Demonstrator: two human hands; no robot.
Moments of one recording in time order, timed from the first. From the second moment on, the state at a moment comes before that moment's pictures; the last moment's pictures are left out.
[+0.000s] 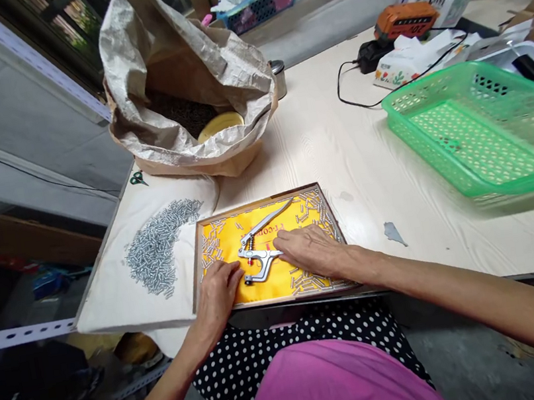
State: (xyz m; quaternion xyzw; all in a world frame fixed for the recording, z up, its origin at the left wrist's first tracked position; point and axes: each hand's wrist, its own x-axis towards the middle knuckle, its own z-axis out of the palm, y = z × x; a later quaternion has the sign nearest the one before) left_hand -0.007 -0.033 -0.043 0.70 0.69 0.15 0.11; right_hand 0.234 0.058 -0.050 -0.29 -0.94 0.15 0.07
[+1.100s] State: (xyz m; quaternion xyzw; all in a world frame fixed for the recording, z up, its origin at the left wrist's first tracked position) left_hand -0.014 -0.018 -0.016 0.55 0.75 0.13 0.34; right_hand 0.225 0.056 -0.068 -0.22 -0.97 0.12 0.09
